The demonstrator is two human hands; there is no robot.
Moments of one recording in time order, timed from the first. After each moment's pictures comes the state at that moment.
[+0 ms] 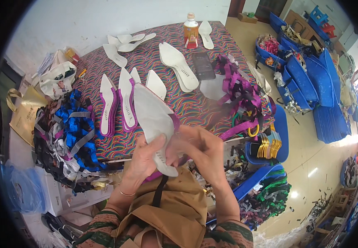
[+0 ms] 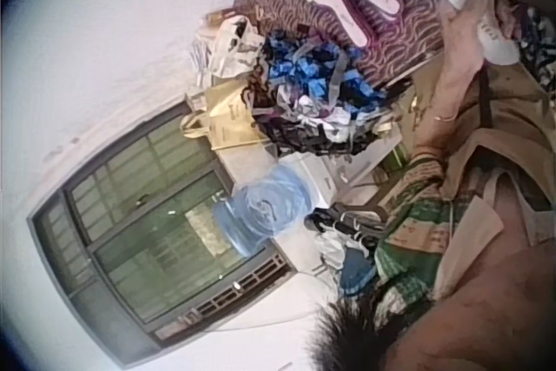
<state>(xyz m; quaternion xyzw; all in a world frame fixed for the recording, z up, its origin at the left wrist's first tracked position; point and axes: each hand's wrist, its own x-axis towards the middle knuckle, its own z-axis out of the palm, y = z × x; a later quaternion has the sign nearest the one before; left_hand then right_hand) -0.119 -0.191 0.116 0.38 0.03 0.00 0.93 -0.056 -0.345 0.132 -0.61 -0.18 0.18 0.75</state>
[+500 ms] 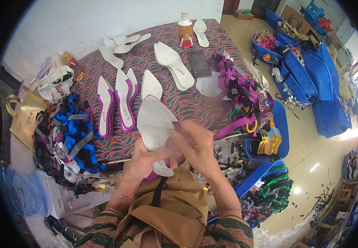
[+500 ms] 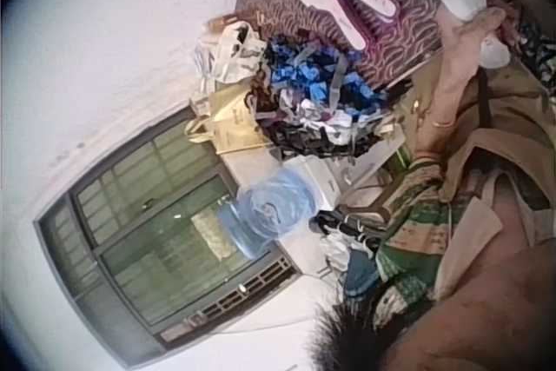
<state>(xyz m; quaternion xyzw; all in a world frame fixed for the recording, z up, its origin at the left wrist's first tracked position) -0.125 -0.193 0.106 0.51 0.01 -0.01 0.86 -0.044 -0.339 0.107 -0.66 -0.28 0.07 0.70</state>
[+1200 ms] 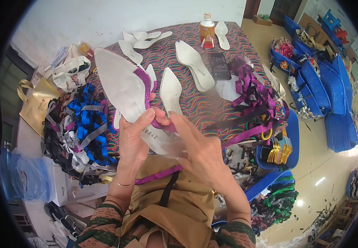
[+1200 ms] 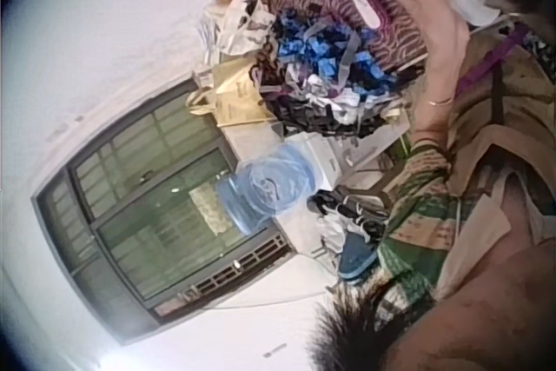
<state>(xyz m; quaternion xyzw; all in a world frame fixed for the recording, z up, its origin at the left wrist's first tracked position) -0.109 -0.159 0.152 0.48 0.09 0.23 0.84 -0.056 -0.327 0.146 -0.81 -0.42 0.01 0.41</state>
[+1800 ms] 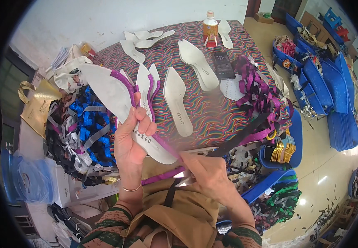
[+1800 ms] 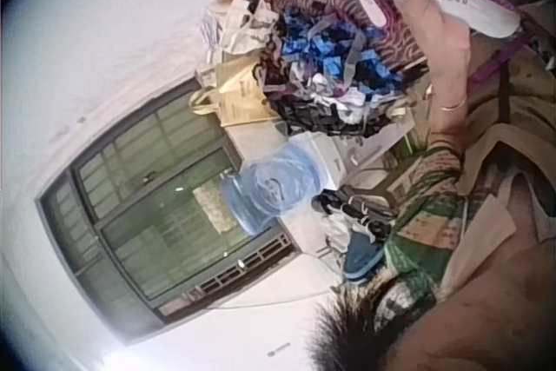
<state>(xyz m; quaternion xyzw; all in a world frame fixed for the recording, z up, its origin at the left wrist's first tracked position) -0.121 -0.141 0.143 0.25 0.05 0.20 0.95 -0.082 -0.341 0.118 -0.72 -0.49 -0.05 0.49</state>
